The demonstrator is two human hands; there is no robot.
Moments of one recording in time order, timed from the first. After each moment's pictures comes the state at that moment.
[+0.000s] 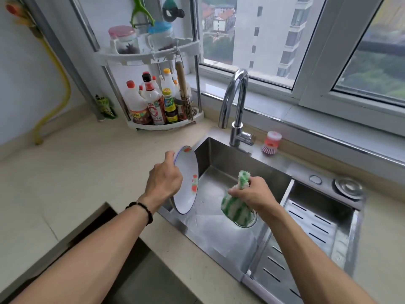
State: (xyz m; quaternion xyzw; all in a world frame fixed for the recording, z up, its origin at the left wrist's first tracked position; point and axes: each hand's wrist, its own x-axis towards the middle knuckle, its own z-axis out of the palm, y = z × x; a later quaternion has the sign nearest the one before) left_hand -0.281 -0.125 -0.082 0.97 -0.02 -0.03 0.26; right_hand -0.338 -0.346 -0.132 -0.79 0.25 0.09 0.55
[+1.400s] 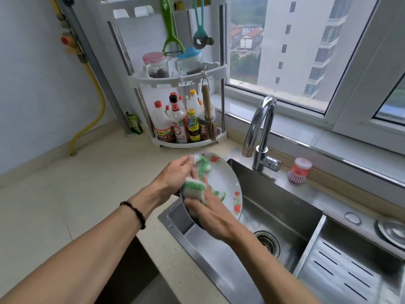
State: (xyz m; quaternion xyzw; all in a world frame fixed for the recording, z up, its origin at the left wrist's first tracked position) left_hand -0.240 -0.108 -0.033 0.82 0.00 -0.15 0.56; right_hand -0.309 -0.237 -0.067 -0.81 -0.21 0.09 0.54
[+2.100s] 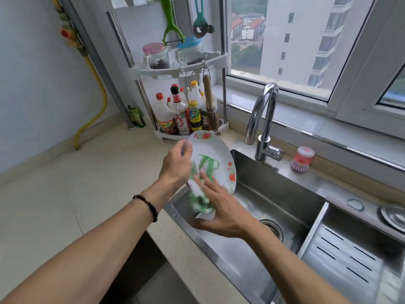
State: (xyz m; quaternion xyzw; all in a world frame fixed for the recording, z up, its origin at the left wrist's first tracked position) left_hand -0.249 -0.119 -0.036 0.88 0.03 0.06 0.48; right_hand -0.314 -0.258 -0.108 -0.90 -0.22 0.08 0.36
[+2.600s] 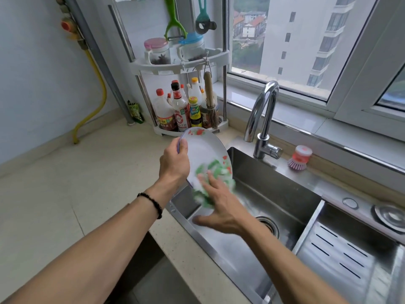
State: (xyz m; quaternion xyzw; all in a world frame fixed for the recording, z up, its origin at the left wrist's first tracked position) left_hand -0.254 -0.119 -0.041 0.87 0.08 0.09 0.48; right_hand -0.322 -0.258 -0.108 -0.91 -0.18 0.11 0.35
